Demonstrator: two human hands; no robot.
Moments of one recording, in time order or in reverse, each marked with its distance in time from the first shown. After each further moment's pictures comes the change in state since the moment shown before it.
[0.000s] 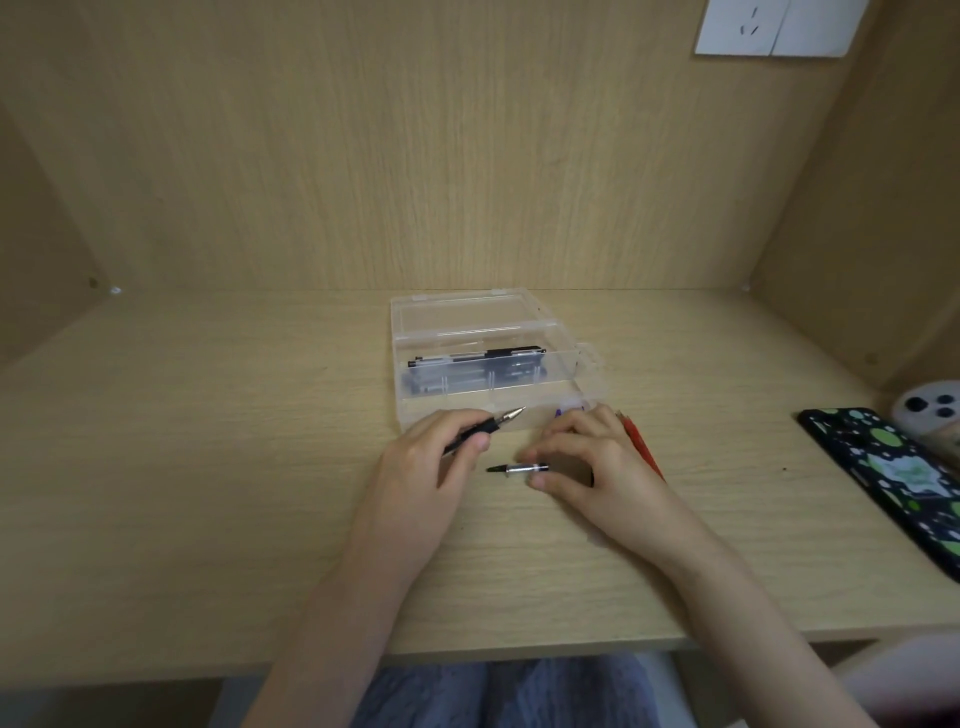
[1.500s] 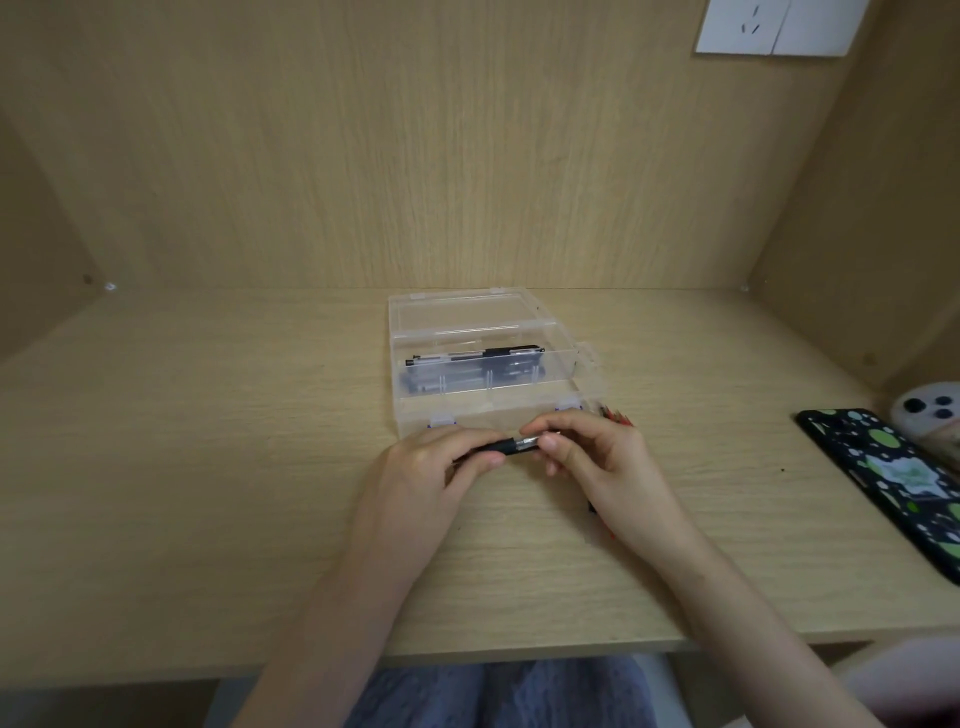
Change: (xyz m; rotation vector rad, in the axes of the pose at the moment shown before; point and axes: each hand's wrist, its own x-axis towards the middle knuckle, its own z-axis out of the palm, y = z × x) left_hand 0.000 -0.005 0.004 0.052 0.004 0.075; right_hand 0.001 -0.013 -0.001 0.566 0.139 0.123
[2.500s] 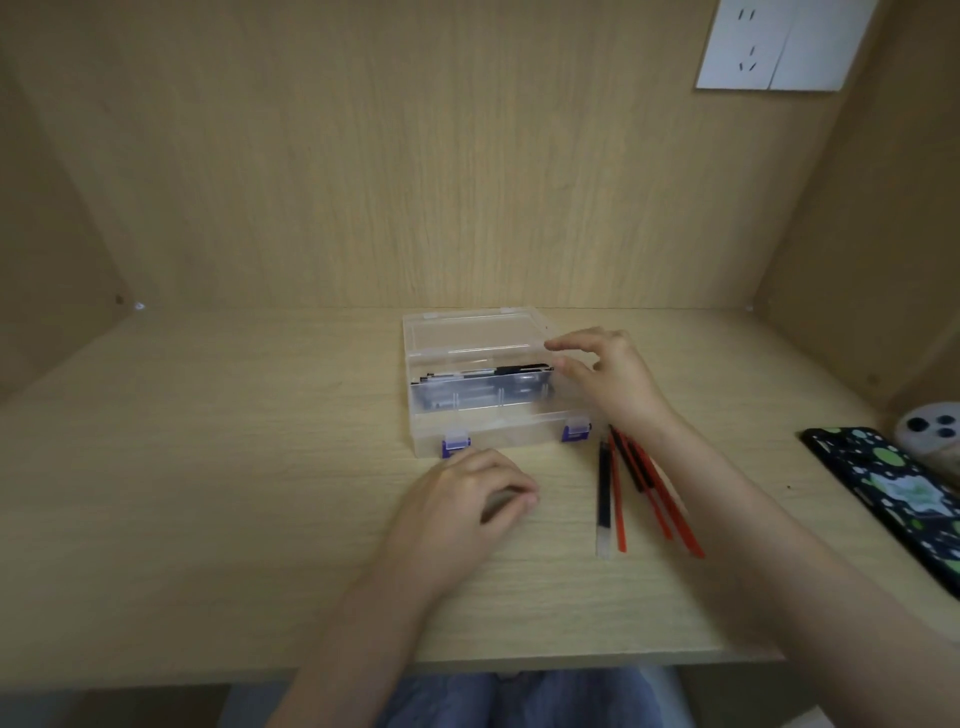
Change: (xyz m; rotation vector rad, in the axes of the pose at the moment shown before) left_hand 0.000 0.001 0.007 0.103 -0.260 0.054; right_hand 0.097 0.011 -0.027 -0.467 0.124 0.067
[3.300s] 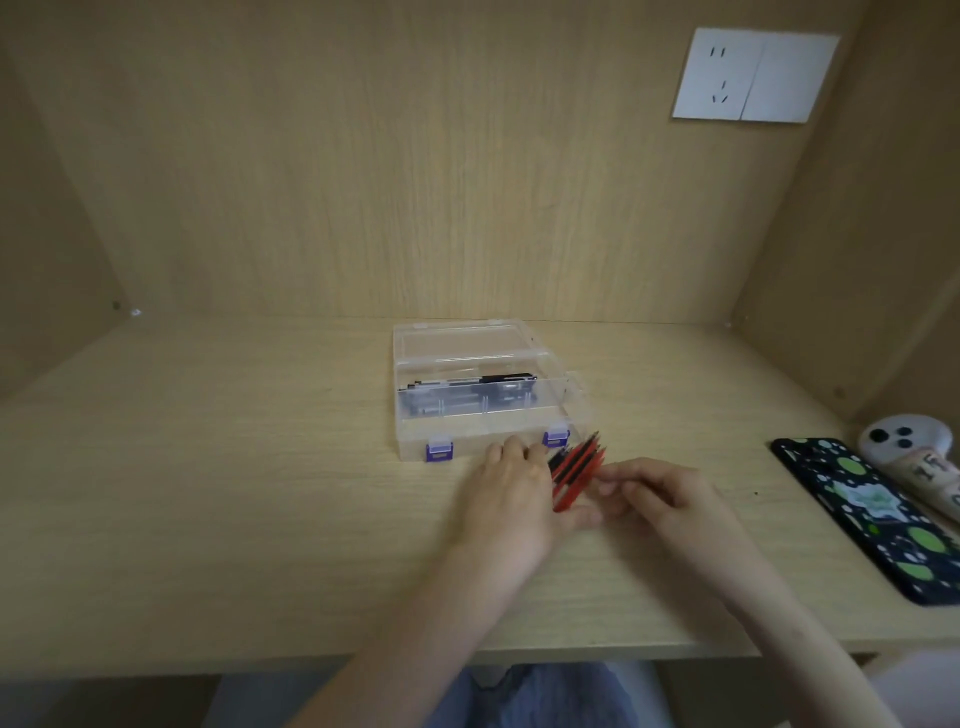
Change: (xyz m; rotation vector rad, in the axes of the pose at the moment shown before) left_hand 0.037 0.056 0.034 0.291 -0.157 -0.256; right_hand -0.122 0.005 -0.045 0.282 -0.136 0.180
